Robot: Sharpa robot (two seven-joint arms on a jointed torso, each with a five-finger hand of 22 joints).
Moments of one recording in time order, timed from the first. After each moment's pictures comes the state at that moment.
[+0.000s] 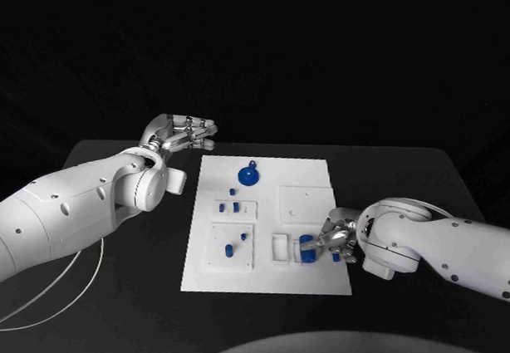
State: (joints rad) left arm 1.23 -0.69 -0.12 1.16 -0.23 -0.32 0.35; left_hand 1.38 -0.05 0.18 0.03 0.16 1.06 0.13 0.07 0.06 1.22 0.09 0.06 0.06 1.36 0.05 0.07 0.15 0.06 1.15 0.03 0.10 0.39; right arm 0.79 -0.79 0.20 1.59 -1.16 -0.02 -0.69; right_hand 0.98 -0.20 0.38 0.16 0.05 1.15 0.03 0.07 0.71 1.32 -0.05 0.89 1.21 1.43 -0.11 1.01 0.97 0.08 1.46 -0.13 0.66 1.19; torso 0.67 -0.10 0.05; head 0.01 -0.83
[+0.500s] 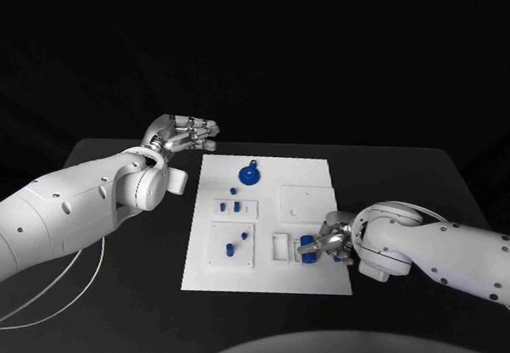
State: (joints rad) left arm 1.23 -0.69 -0.12 1.16 -0.23 -0.30 0.34; left_hand 1.38 -0.05 0.17 0.04 0.16 1.06 0.13 0.07 0.06 1.22 0.09 0.06 0.06 1.35 0.06 0.07 0.15 0.06 1.15 0.03 0.08 0.37; right arm 0.80 -0.75 0.17 1.55 -1.20 -0.03 -0.70; right_hand 0.98 -0.21 0.37 0.16 0.05 1.14 0.03 0.07 0.76 1.32 -0.05 0.88 1.22 1.44 -0.11 1.00 0.99 0.08 1.46 -0.13 0.66 1.21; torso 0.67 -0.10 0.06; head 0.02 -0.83
